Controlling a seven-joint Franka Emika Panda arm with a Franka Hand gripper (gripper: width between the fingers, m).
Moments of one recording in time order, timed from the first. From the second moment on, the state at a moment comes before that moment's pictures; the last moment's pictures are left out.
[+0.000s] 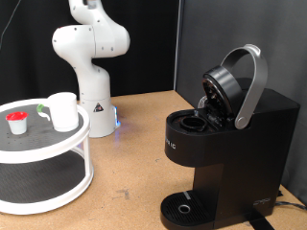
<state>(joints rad) -0.02 -0.82 -0.15 -2.35 -0.04 1.58 -0.87</state>
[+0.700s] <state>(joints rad) -0.04 -0.83 -0.26 -2.35 -0.09 1.57 -0.98</state>
